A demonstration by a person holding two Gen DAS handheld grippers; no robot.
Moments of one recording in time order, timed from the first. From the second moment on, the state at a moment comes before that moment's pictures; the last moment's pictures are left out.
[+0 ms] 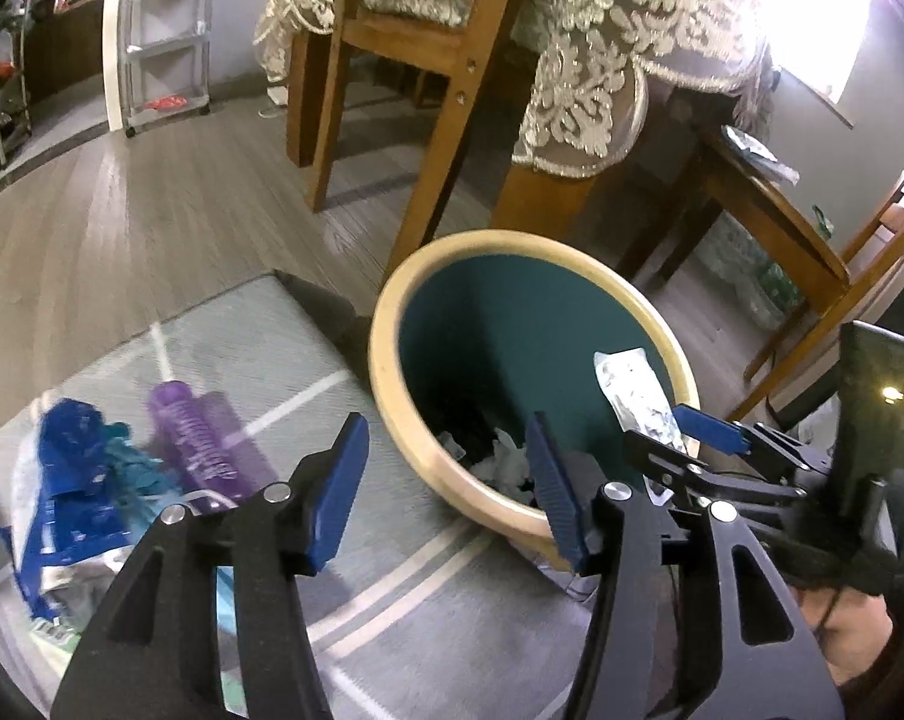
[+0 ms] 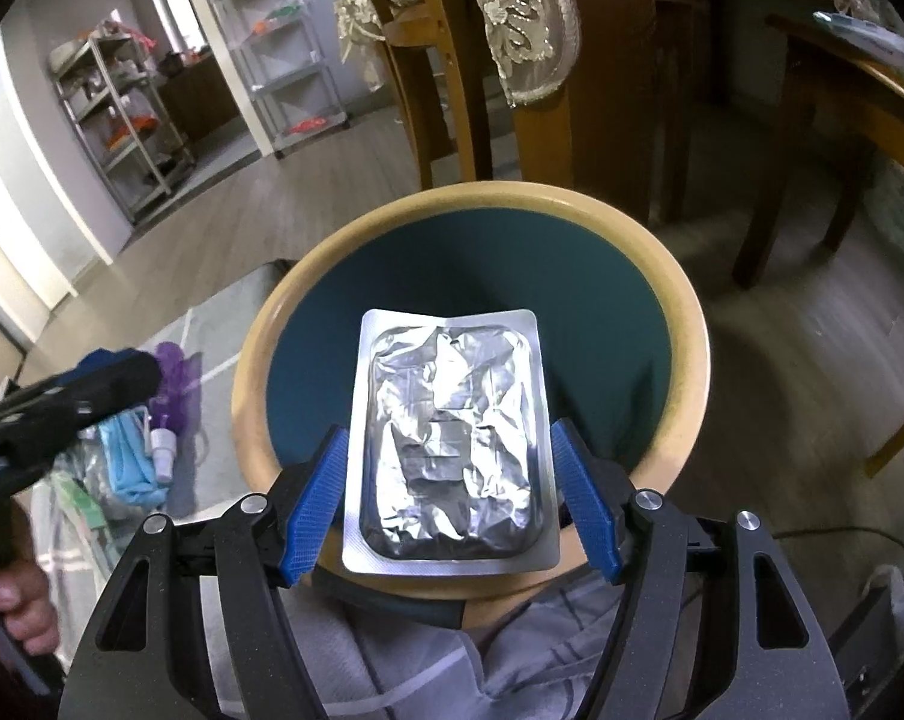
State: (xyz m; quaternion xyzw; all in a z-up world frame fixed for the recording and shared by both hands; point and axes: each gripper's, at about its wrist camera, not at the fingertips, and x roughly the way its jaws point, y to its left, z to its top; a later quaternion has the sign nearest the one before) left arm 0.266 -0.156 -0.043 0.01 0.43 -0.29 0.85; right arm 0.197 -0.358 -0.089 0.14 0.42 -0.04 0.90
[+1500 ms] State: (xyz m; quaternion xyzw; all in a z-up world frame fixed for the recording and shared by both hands) left arm 0.218 0.056 -0.050 -0.04 0.43 -0.12 0.90; right arm 0.170 -0.212 -0.067 0.07 0.42 0.18 0.89
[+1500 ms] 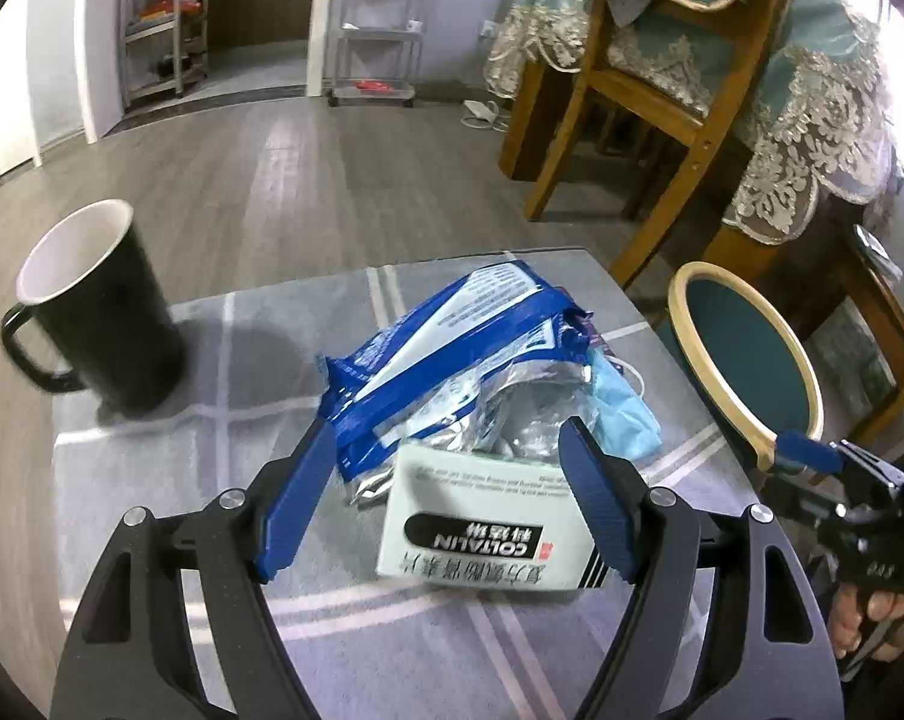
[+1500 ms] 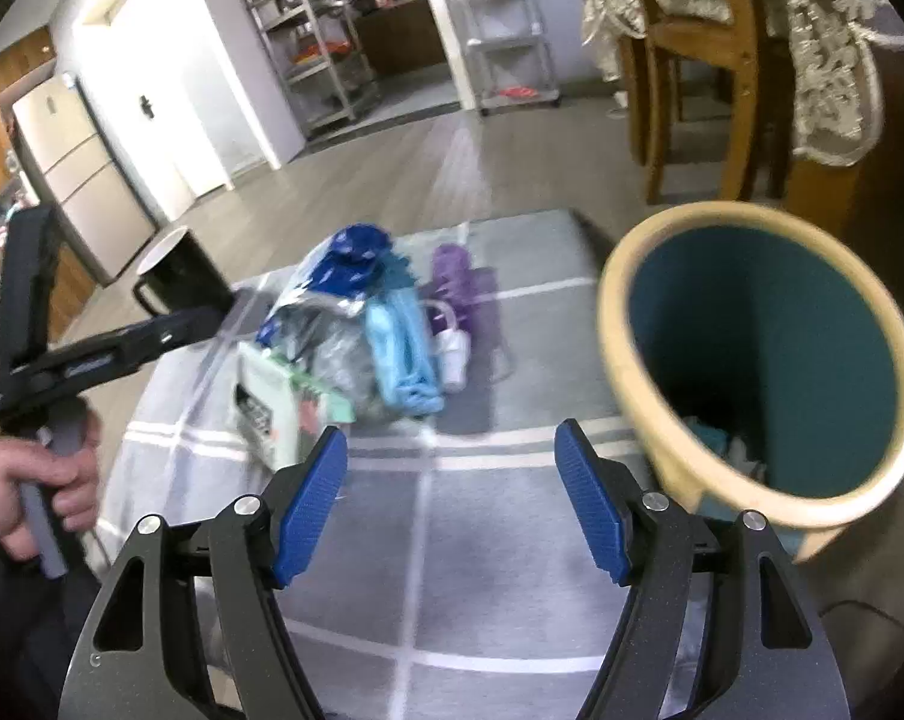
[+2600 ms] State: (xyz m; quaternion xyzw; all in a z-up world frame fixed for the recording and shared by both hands) left arm 0.257 0.032 -0.072 0.00 0.45 -0.18 0.88; right arm 0.207 -0.142 -0.121 0.15 0.48 0.33 0.80
